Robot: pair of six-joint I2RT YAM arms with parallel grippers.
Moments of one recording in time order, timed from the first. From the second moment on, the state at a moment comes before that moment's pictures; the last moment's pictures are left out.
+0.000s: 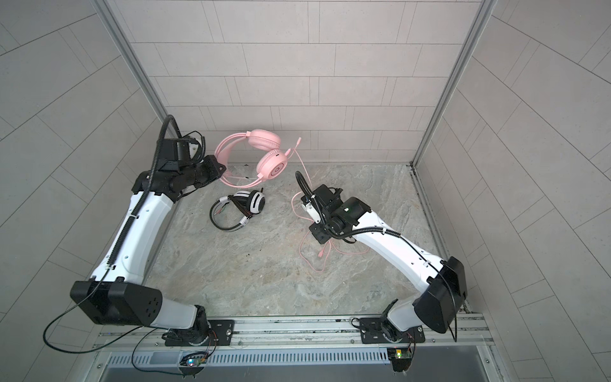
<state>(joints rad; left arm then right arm) -0.02 1.45 1.60 -0.76 0.26 -0.55 0.72 1.40 1.39 -1.10 0.09 0.01</state>
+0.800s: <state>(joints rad) 0.21 1.33 1.45 -0.55 0.31 -0.70 0.77 1.31 1.35 -1.27 0.24 0.07</state>
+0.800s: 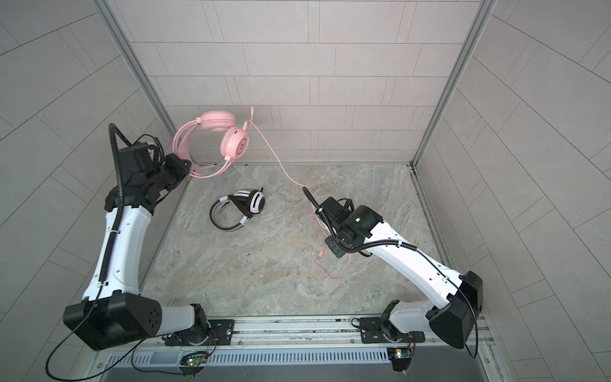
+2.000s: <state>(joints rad) -0.37 1.55 1.52 -0.77 0.22 -0.33 1.13 1.74 2.29 -1.67 0.25 -0.10</state>
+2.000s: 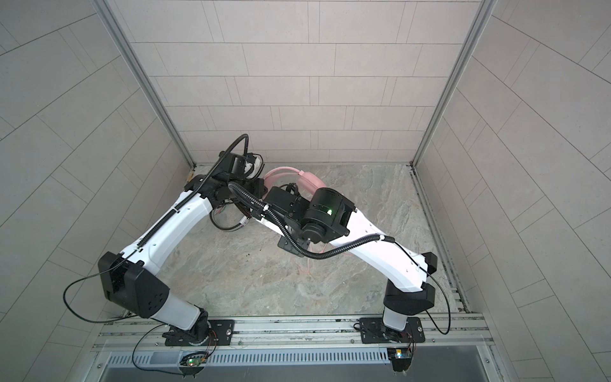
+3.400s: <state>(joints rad) -0.34 1.35 1.32 -0.77 0.38 -0.12 0.43 1.45 1.81 -1.10 -0.51 0.08</state>
